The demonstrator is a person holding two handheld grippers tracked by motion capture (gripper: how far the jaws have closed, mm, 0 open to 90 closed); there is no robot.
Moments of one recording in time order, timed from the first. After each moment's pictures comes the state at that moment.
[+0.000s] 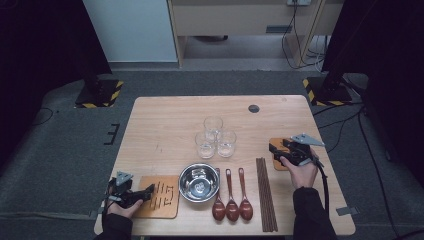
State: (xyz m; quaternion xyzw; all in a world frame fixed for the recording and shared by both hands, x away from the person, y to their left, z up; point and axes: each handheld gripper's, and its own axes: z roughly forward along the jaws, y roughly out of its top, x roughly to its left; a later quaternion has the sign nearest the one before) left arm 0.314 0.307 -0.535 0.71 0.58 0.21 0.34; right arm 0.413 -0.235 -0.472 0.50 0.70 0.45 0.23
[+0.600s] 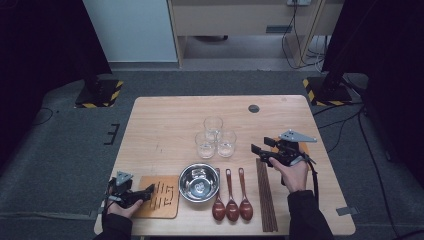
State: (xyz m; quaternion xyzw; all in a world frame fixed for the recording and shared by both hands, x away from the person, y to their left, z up) left arm 0.314 0.307 -0.535 0.71 0.58 0.21 0.34; right arm 0.400 -0.194 -0.438 0.43 0.72 0.53 0.15
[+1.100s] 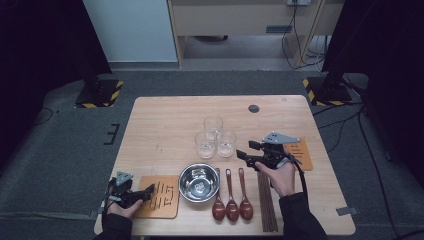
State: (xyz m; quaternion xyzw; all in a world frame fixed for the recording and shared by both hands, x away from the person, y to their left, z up) left arm 0.314 0.307 -0.535 0.71 0.58 0.21 0.34; right arm 0.392 -0.154 -0.434 0.39 0.75 0.53 0.12
